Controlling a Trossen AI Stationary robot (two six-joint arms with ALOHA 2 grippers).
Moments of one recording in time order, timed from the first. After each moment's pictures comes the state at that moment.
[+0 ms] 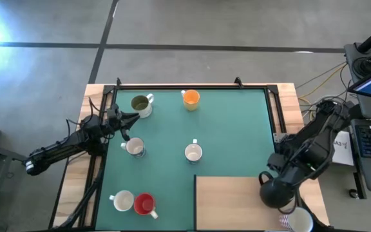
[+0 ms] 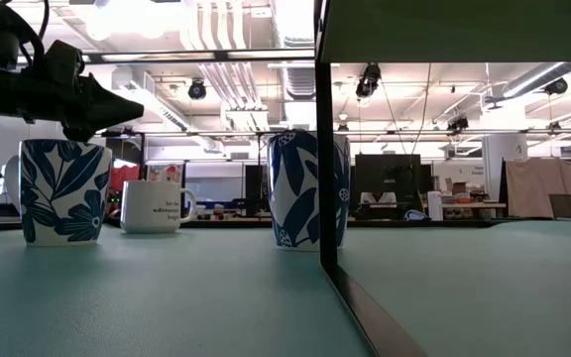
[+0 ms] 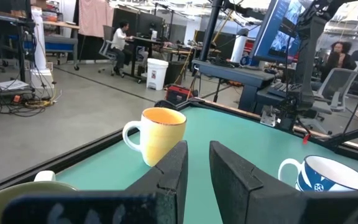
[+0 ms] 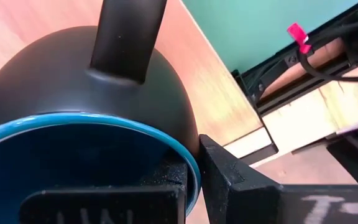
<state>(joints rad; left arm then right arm) 0.44 0.02 0.02 0.04 -0.01 -0.17 0.85 1.30 1.45 -1.57 -0.23 1.51</state>
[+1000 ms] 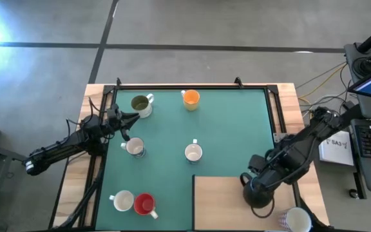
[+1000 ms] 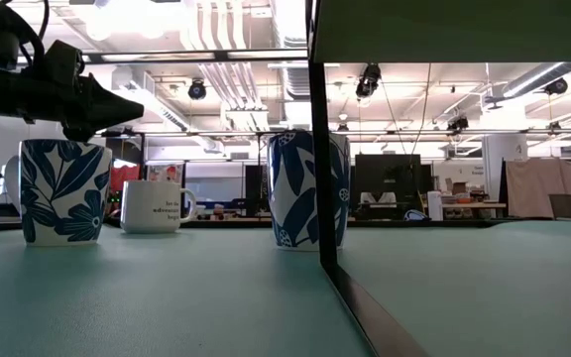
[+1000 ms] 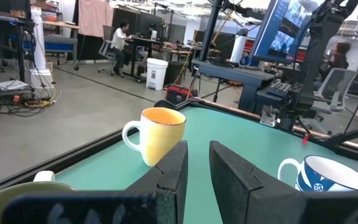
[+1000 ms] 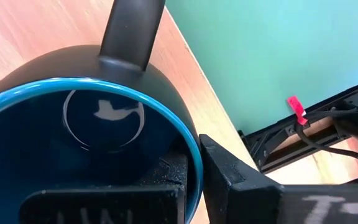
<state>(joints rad) 0.44 0.02 0.02 0.04 -0.01 -0.17 0.70 1.52 1.60 -1.57 -0.10 1.27</state>
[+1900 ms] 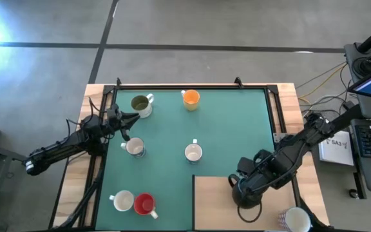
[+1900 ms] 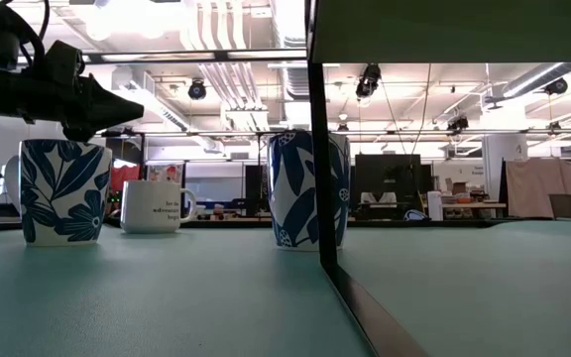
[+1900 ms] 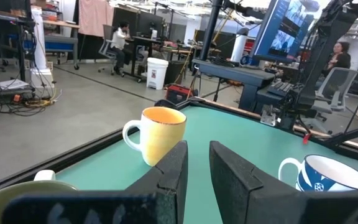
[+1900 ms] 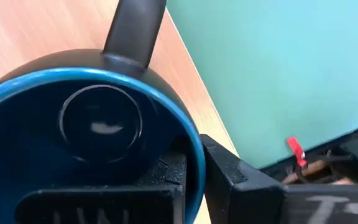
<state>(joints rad) 0.44 0.03 0.02 0.04 -0.01 -0.17 0.65 1.69 1.74 -1.57 0.01 1.15</state>
